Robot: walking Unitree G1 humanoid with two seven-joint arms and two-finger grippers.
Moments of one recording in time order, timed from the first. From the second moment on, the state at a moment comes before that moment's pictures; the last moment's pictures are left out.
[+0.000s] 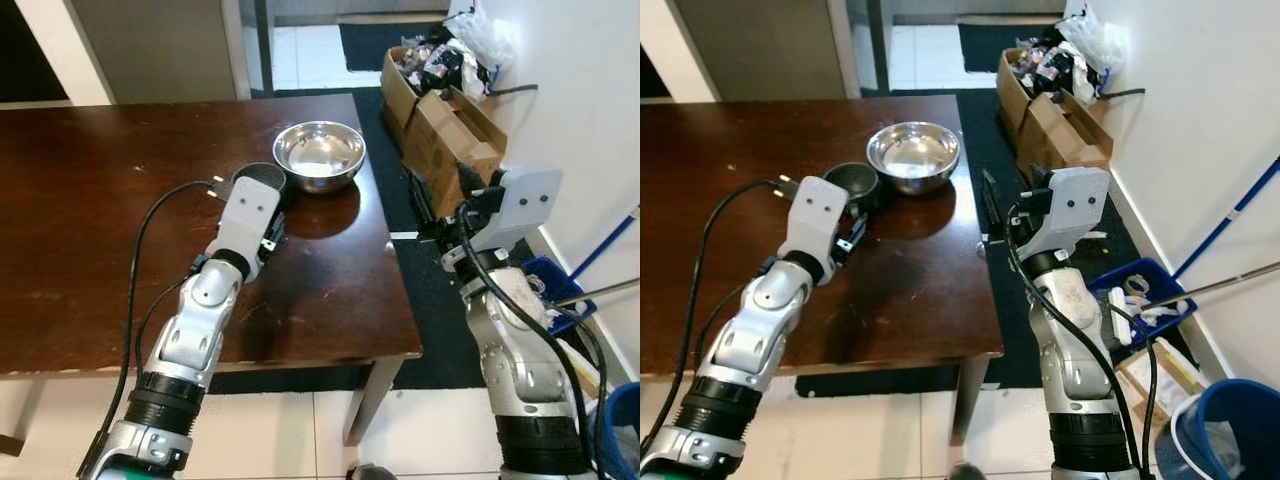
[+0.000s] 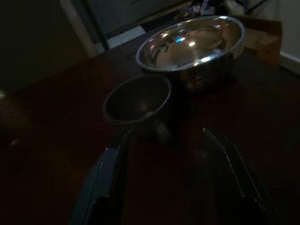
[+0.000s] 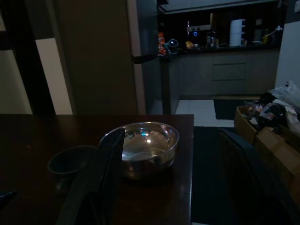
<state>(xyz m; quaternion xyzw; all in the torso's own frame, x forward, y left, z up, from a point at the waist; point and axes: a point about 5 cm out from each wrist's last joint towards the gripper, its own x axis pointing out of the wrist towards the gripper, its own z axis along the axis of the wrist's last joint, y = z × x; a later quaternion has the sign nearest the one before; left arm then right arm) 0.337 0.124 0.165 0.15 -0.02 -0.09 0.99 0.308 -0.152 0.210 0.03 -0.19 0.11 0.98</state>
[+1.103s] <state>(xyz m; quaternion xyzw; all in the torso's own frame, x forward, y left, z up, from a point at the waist) 0.334 0.076 0.081 0.19 0.09 -0.07 0.98 0.323 -0.133 0.199 0.04 -0.18 0.13 0.97</state>
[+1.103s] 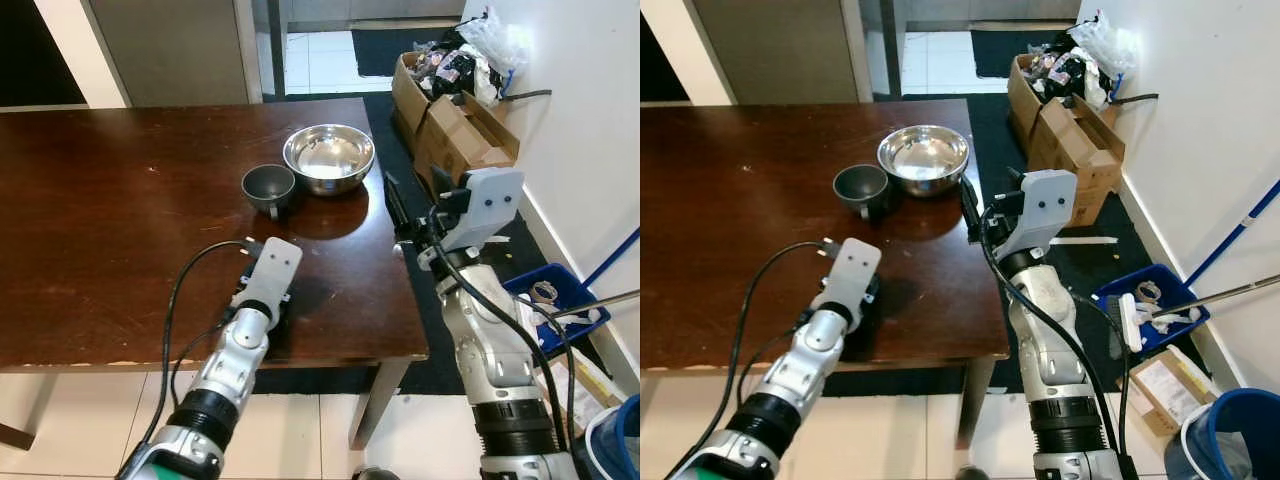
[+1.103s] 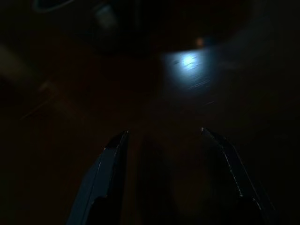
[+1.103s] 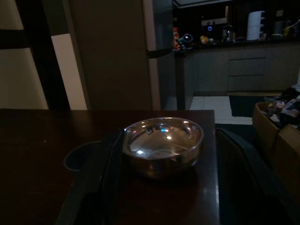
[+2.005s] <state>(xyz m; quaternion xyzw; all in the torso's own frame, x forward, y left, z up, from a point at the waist) 0.357 0.062 0.099 0.09 0.10 -0.04 0.99 0.324 -0.127 0.202 0.04 -0.20 0.14 0.97</state>
